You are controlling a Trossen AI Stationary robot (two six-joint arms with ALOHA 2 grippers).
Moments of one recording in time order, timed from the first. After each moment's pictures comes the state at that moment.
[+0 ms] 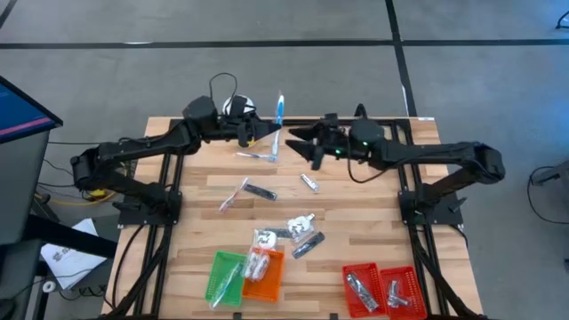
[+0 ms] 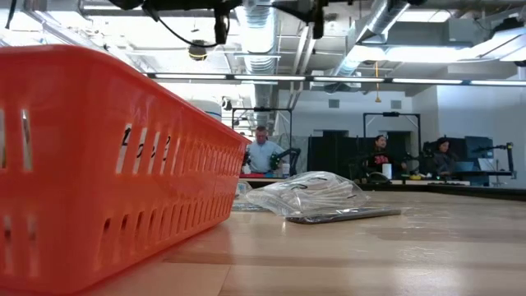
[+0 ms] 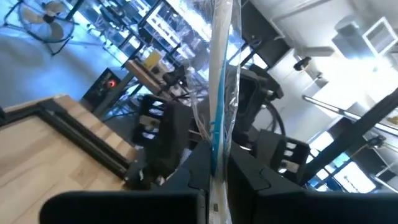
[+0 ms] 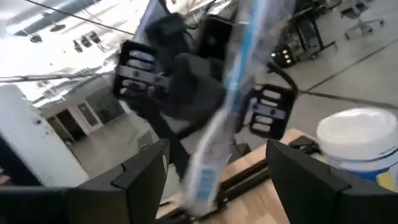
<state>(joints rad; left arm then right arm) 0.41 1.29 1.01 0.40 0.37 -0.79 -0.16 1.38 1.06 0.41 0.03 0.48</state>
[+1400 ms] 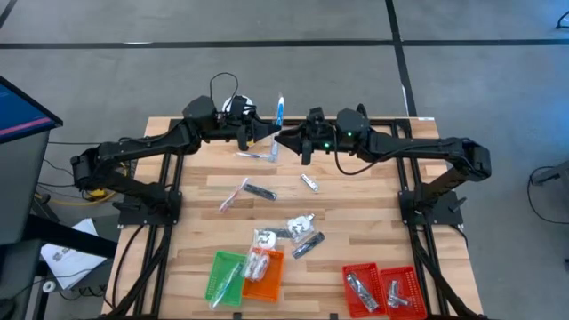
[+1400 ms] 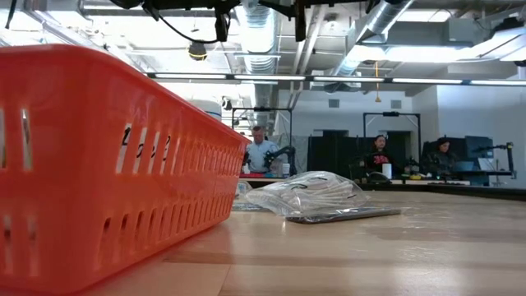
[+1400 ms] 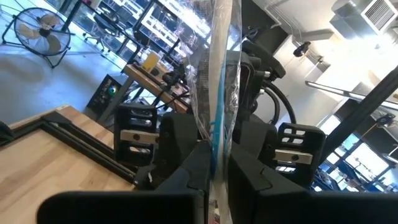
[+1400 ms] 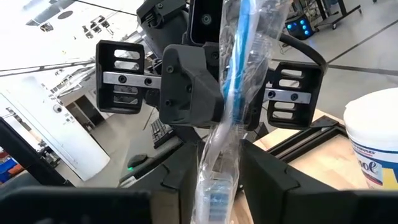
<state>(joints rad) 0.40 1.29 1.02 0.40 0.39 -0.68 -0.20 1.49 1.20 0.32 -0.11 0.55</state>
